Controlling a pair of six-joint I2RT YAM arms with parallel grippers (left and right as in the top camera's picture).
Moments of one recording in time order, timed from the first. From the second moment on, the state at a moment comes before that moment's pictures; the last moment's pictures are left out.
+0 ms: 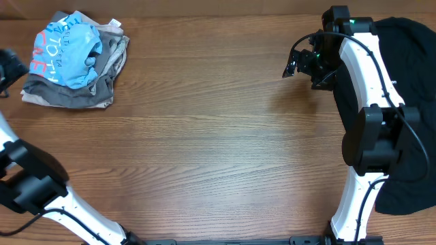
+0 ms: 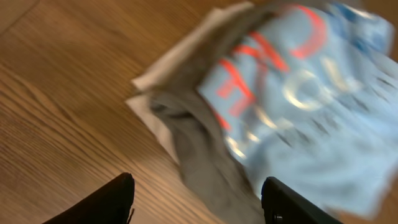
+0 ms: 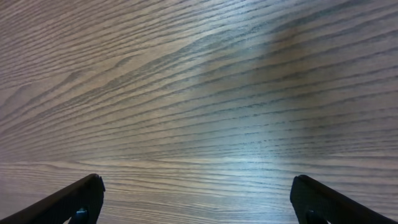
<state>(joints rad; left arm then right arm) 0.68 2.17 2.16 -1.03 0.20 -0.15 0.01 2.22 2.04 -1.31 -0.29 0.26</state>
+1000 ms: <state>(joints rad) 0.61 2.44 2.16 -0.74 0.24 -0.05 0.01 2.22 2.04 -1.31 -0.29 0.26</state>
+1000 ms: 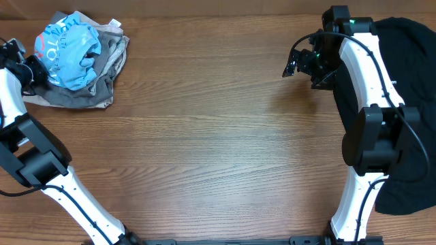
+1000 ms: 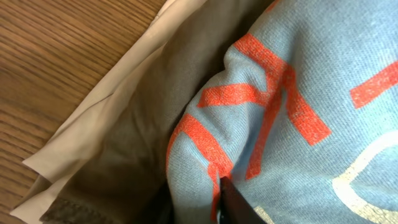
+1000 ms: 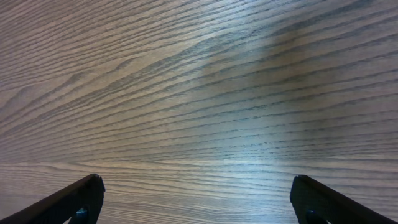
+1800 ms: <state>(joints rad) 0.61 2.31 2.16 -0.82 0.22 -0.07 0.01 2.22 2.04 -1.31 -0.30 0.26</state>
